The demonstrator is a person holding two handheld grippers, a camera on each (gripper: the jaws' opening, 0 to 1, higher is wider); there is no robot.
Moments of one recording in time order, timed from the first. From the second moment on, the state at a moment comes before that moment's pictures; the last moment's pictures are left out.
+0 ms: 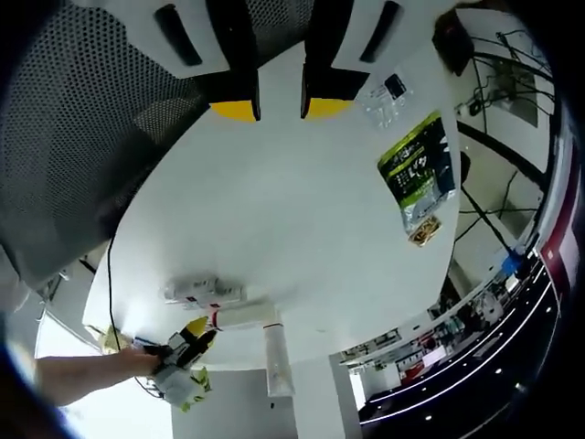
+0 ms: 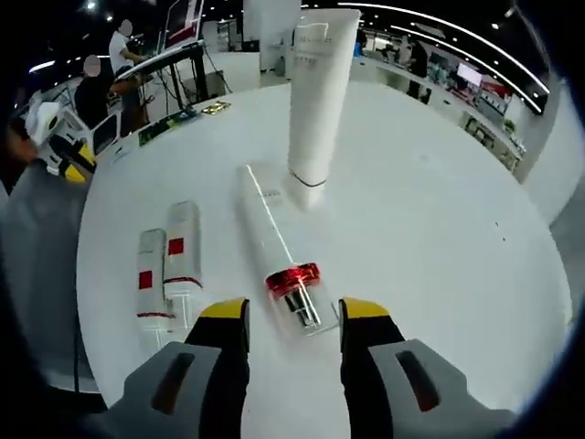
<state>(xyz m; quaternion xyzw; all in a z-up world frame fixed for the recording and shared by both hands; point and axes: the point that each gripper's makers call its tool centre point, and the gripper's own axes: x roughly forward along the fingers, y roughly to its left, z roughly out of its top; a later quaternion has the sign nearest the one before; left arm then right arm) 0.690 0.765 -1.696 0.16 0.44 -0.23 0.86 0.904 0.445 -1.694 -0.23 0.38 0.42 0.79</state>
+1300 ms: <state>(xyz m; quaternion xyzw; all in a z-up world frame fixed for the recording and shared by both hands) 0.688 0.767 -1.699 0.17 0.44 -0.23 0.85 0.905 0.443 -1.715 -0.36 0.41 0.51 0.66</state>
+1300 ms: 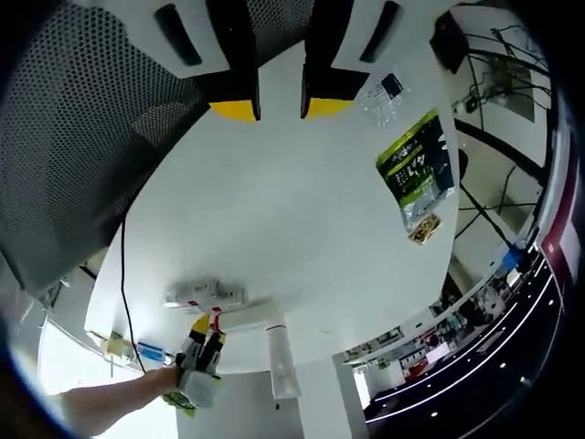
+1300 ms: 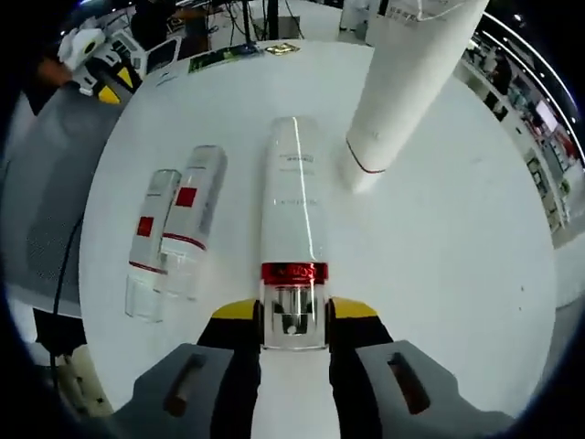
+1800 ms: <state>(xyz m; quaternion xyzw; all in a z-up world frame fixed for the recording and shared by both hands) 0.689 0.768 -1.699 0.18 0.44 -0.22 0.85 0.895 0.446 -1.677 -0.41 0.39 0.52 0.64</state>
